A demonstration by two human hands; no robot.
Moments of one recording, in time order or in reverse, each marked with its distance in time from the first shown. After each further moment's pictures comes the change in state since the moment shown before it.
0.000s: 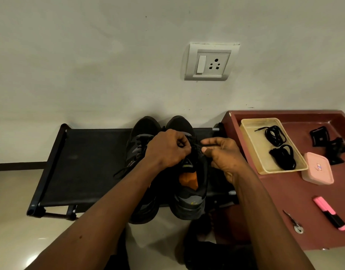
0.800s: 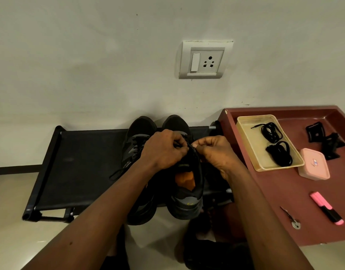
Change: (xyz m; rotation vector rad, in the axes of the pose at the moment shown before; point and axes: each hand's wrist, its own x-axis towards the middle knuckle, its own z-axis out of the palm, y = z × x) left_hand -0.002 -0.002 0.001 0.015 -0.007 0.083; right_hand -0.005 -0.008 0.006 -0.099 -0.059 -0.067
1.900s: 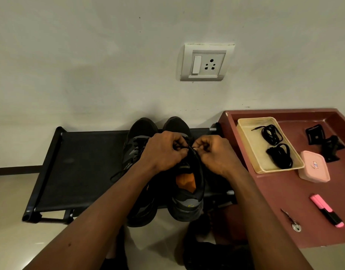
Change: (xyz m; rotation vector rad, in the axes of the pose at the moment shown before) left_hand -0.001 -0.004 -0.003 -0.069 0.012 0.038; right_hand 0.005 0.000 -0.008 -0.497 -0.023 -0.236
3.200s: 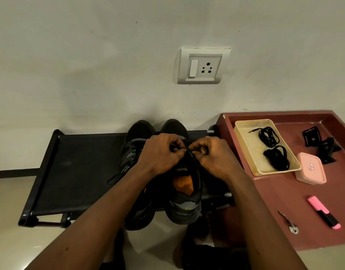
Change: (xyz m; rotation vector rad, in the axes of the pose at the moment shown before) left_hand 0.003 -0.007 0.006 0.025 0.079 0.034; right_hand -0.003 0.000 -0.006 -0.062 0.003 -0.101
